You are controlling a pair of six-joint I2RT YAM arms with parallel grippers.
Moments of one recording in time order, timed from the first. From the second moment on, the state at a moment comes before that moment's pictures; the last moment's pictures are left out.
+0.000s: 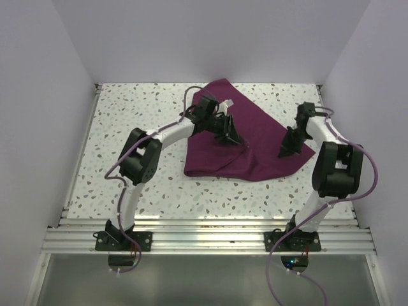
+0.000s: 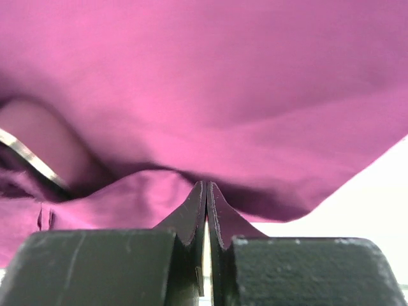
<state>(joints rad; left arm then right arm) -0.60 2.19 1.71 -0.27 0.73 -0.69 -0.07 1.80 1.32 -0.90 -0.14 0.39</state>
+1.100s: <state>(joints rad) -0.67 2.42 1.89 -0.08 0.78 -0.88 -0.47 1.94 1.33 -0.75 -0.12 0.47</state>
